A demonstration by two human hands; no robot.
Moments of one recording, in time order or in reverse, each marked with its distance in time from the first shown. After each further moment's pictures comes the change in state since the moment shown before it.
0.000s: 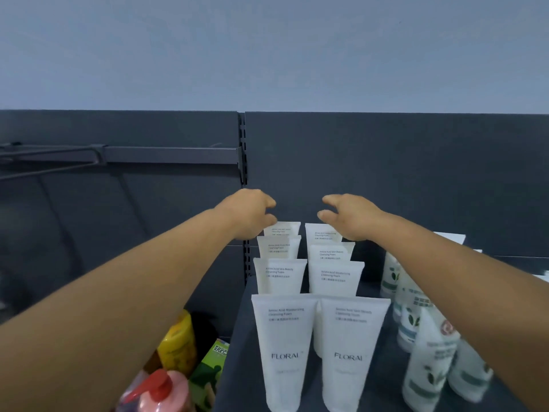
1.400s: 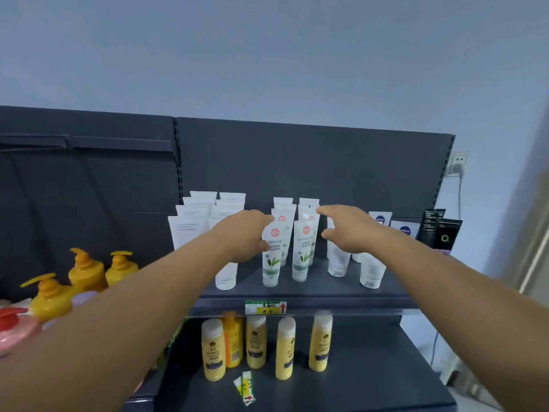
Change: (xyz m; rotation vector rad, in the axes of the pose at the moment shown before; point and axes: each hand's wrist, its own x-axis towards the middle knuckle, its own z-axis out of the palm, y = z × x) left_hand -0.203 0.232 0.017 0.032 -0.012 0.145; right_hand -0.290 0.124 -0.063 -0.114 0.036 0.061
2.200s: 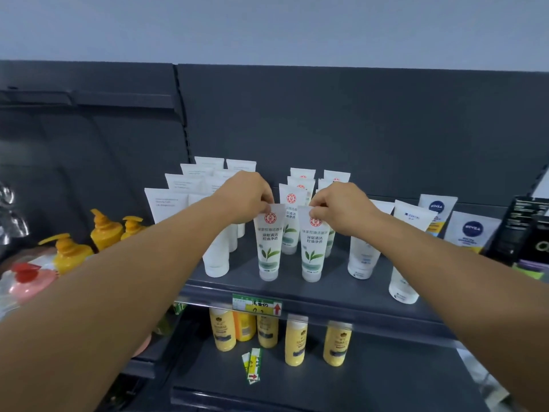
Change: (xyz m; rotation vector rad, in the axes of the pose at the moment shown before) left_hand 0.113 -0.011 0.036 -0.095 0.077 -0.194; right_hand 0.118 0.042 0.054 0.202 0.023 -0.245
